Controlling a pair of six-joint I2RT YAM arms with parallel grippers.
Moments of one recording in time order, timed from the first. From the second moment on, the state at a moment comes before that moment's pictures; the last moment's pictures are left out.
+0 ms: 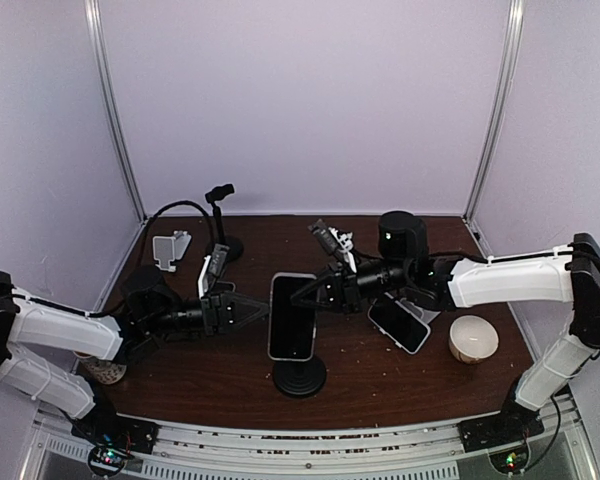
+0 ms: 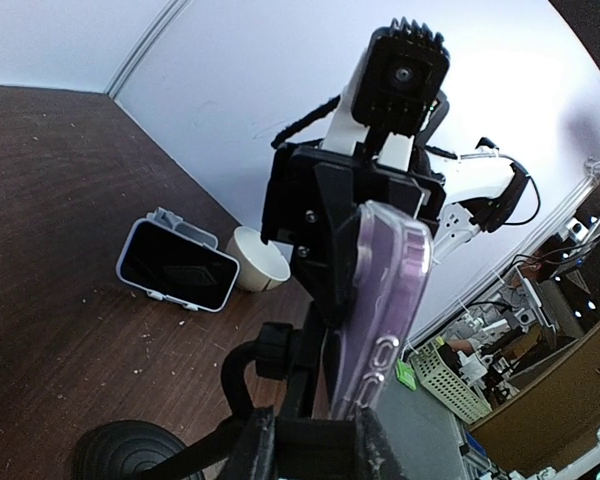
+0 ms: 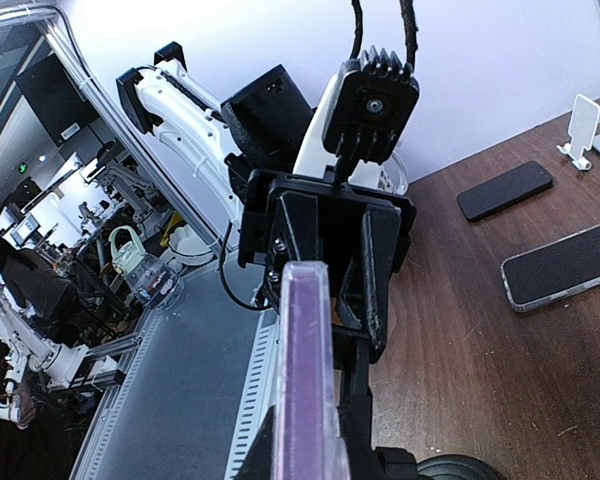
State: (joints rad) left arm -0.79 1.30 0.39 0.96 0.62 -0.77; right arm 0.86 1.58 0.96 0.43 -0.91 0.40
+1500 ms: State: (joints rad) left arm -0.75 1.20 0.44 0.69 0.66 -0.71; right arm 0.94 1.56 1.09 0.13 -0.88 0.02
